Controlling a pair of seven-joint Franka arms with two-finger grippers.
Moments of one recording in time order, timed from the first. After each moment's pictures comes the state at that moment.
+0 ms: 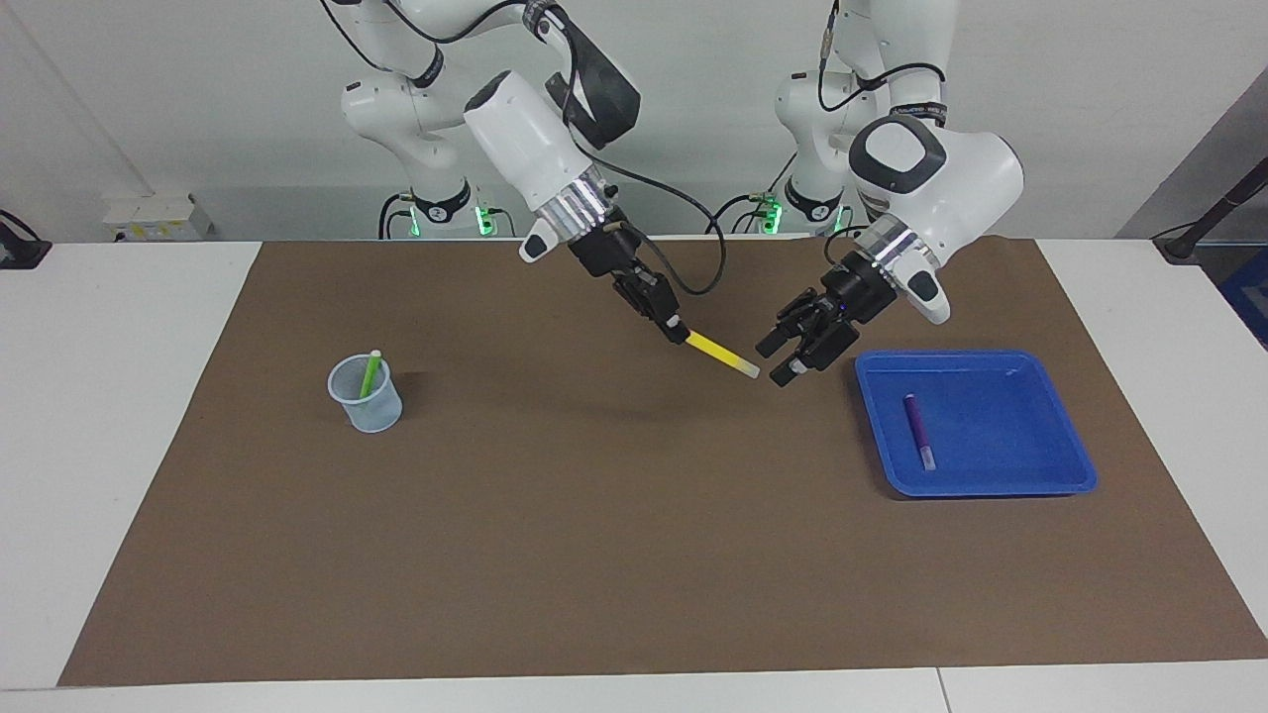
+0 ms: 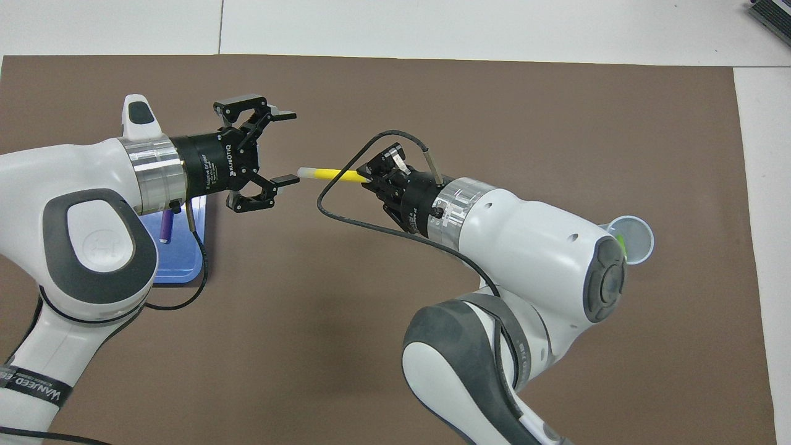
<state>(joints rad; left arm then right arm) -0.23 0.04 -0.08 -1.97 -1.09 2.38 -0.85 0.29 0.12 0.33 -1.92 0.60 2.78 1.14</state>
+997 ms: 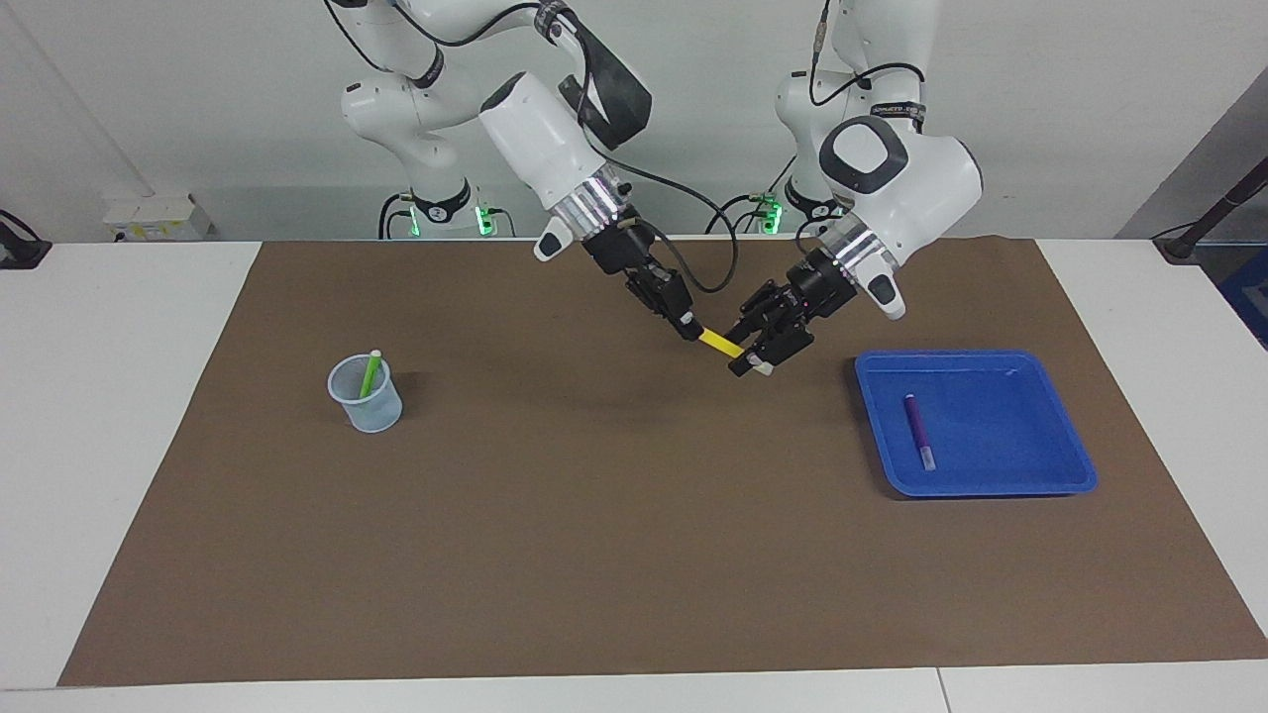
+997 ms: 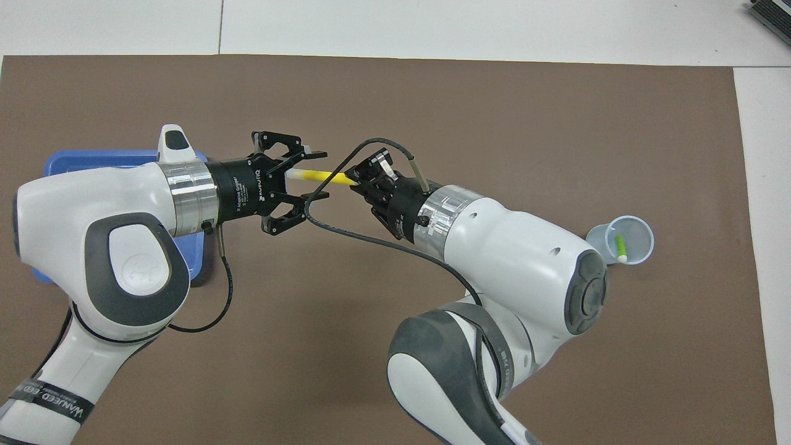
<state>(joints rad) -0.30 0.01 -0.08 -2.04 -1.10 2.41 -0.97 0.32 0.13 0.33 -1.93 0.60 2.83 1.14</state>
